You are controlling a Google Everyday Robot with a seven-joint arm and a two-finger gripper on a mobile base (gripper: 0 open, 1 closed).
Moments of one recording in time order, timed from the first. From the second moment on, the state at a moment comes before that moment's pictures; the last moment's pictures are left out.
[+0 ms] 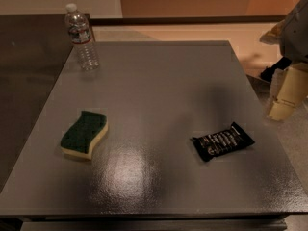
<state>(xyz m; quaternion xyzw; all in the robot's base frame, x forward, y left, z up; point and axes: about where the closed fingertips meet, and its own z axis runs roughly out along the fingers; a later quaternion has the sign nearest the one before) 0.441 -0.214 0.977 -0.60 0.78 -0.03 0.17</state>
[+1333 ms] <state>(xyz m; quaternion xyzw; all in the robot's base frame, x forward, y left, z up) 0.551 -0.089 0.953 -0.60 0.74 0.08 0.29</state>
